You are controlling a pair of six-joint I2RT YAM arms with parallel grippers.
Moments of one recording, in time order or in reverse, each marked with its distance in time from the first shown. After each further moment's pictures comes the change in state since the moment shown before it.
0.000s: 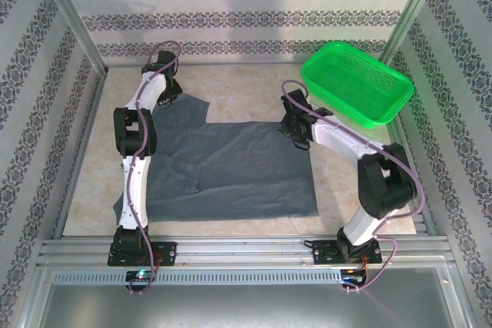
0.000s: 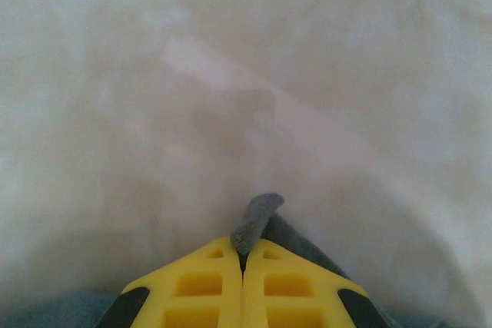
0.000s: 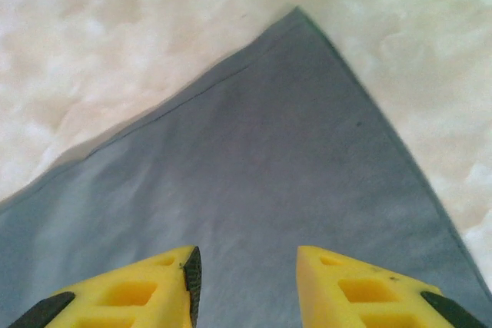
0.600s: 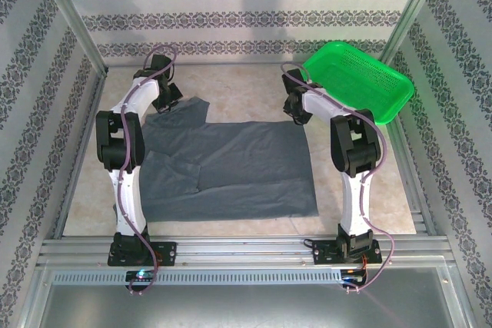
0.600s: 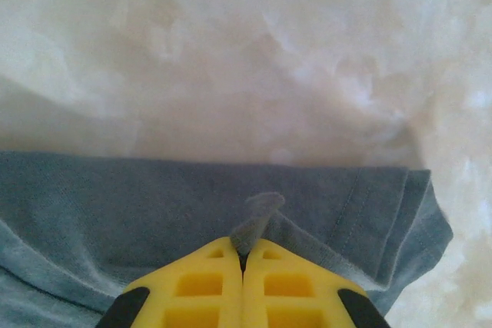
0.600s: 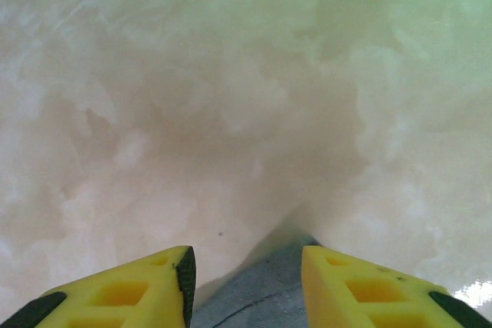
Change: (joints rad) left arm -0.013 -0.349 -0.458 0.154 0.156 -0.063; right arm -0.131 0.442 0.458 -0.126 0.057 -0.063
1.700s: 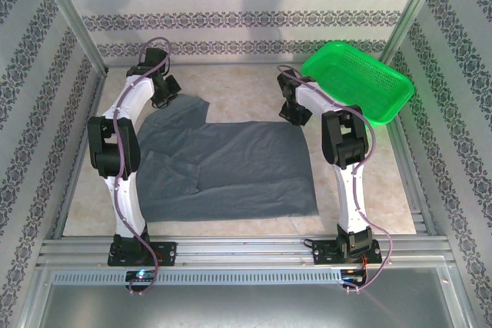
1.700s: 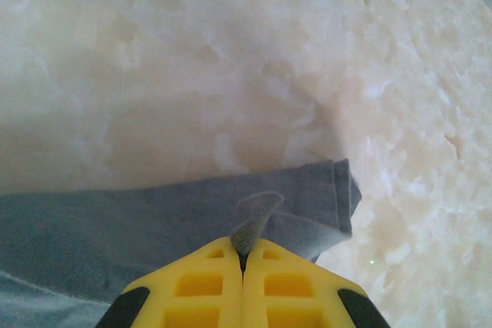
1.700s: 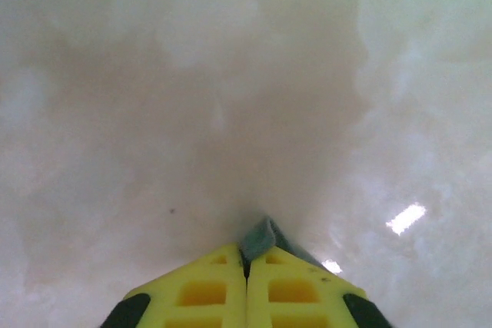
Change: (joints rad) left arm 0.006 -0.116 -0.026 0.008 0.063 0.000; right arm -0.001 0.139 0.185 -0.266 -0.042 0.037
